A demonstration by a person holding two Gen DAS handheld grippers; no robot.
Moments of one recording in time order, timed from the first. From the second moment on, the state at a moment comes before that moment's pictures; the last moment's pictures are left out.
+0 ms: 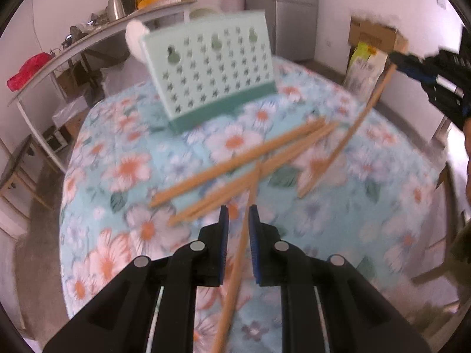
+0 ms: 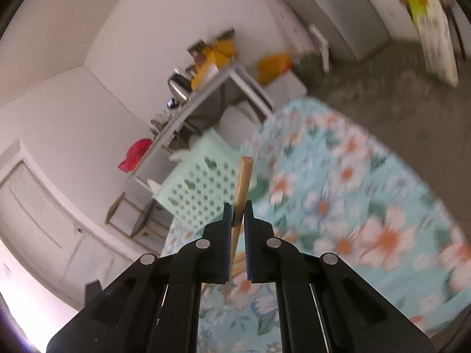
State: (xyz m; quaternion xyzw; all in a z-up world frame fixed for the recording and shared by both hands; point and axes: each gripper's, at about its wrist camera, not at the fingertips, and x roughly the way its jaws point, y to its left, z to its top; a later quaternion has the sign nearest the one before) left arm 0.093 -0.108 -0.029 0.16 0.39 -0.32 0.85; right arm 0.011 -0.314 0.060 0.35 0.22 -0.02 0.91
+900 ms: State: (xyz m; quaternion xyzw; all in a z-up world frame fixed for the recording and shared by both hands) left arm 0.151 -0.075 0.117 0.03 0.33 -0.36 0.87; right arm 0.010 -0.294 0.076 0.29 0.22 -0.03 0.93
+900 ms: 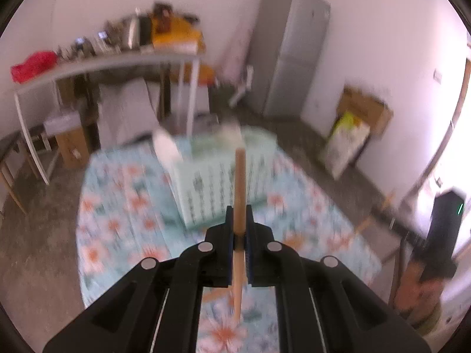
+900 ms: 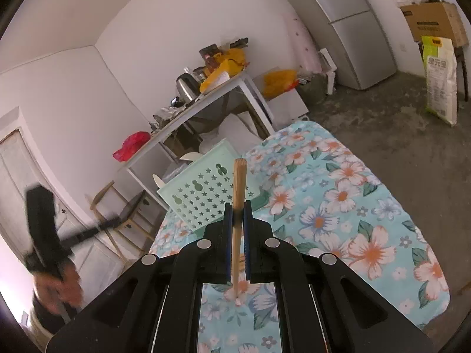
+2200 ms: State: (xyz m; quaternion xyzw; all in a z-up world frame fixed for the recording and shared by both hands) left arm 0.286 -0.137 0.123 -0.08 0.31 -0.31 0.89; right arm 0.013 -0.293 0.085 0.29 0.23 -0.04 0.93
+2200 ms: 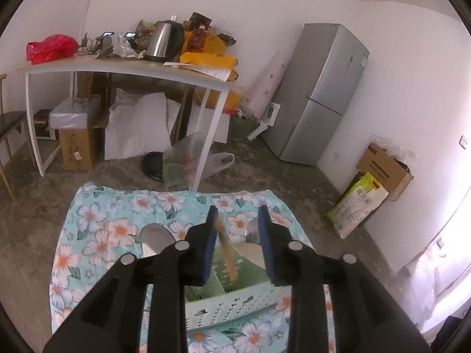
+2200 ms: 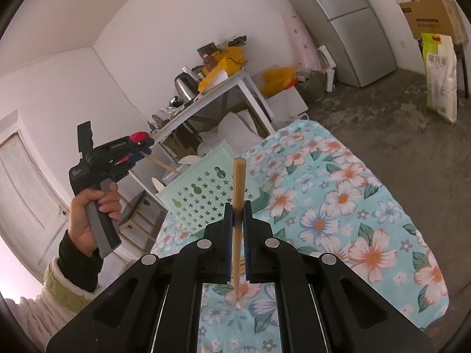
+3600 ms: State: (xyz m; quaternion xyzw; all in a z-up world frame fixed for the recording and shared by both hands) left arm 0.161 0.067 0.068 -0.15 0.24 -0.18 0.94; right arm 0.201 -0.182 0.176 -0.05 0.18 0.05 0.98
